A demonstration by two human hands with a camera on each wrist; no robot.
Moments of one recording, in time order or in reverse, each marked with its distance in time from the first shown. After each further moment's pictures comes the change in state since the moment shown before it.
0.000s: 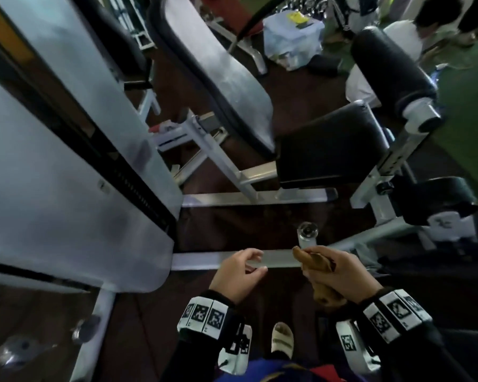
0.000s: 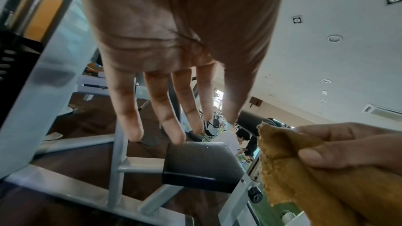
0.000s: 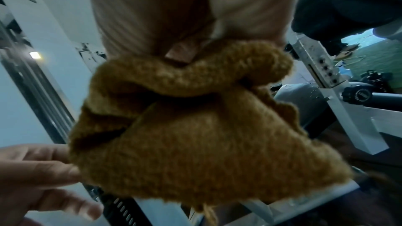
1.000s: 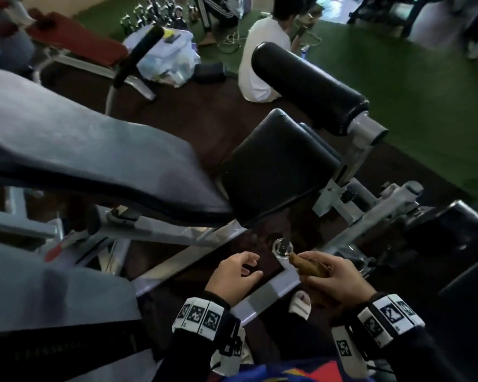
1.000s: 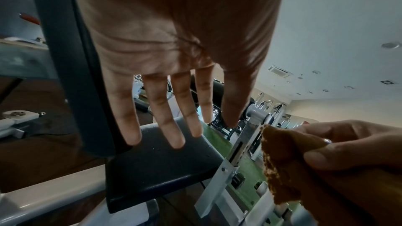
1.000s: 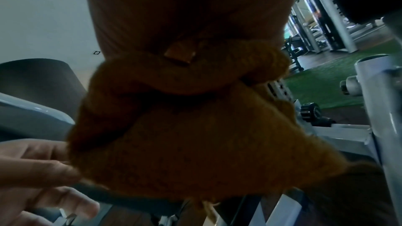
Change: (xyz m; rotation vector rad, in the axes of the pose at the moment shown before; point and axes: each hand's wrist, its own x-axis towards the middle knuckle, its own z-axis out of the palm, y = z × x) left_hand 0.289 0.037 -0.090 0.232 -0.482 0.219; right_hand 0.176 -0.022 -0.021 0.197 0.404 0.347
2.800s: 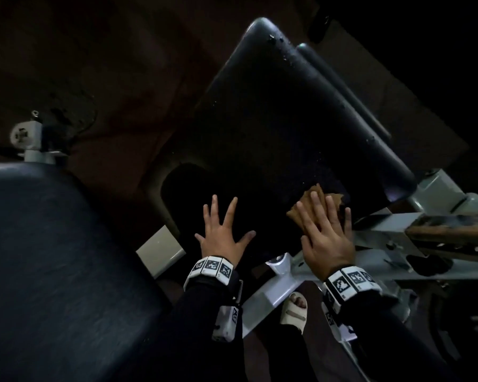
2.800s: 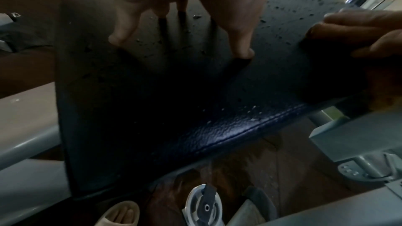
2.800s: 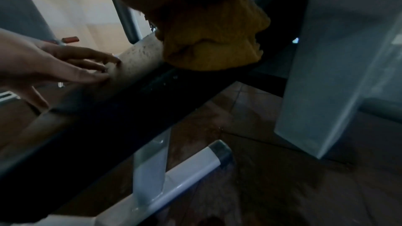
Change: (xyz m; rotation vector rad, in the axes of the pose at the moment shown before) left_hand 0.463 -0.131 0.078 0.288 -0.029 -0.221; right_hand 0.391 0.210 0.020 -0.845 0.327 0.061
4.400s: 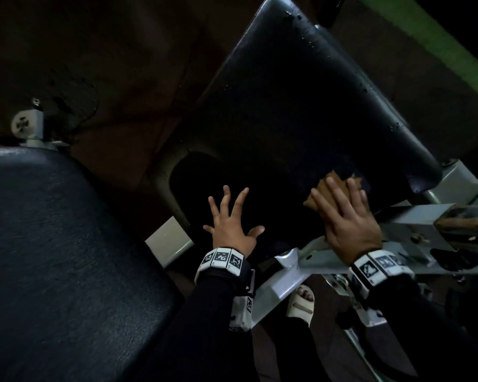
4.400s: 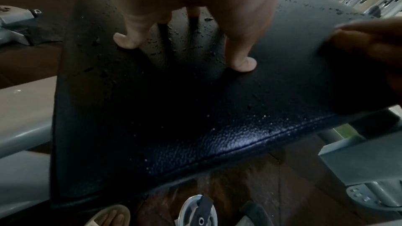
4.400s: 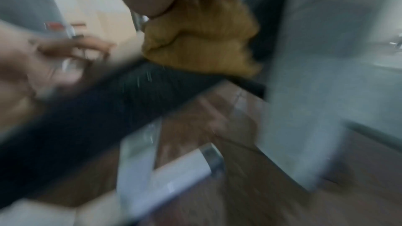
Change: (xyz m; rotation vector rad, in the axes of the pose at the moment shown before) left_hand 0.006 -0.008 0.005 -0.174 0.000 0.016; right_hand 0.016 0.019 0.005 -0.025 0.162 -0.142
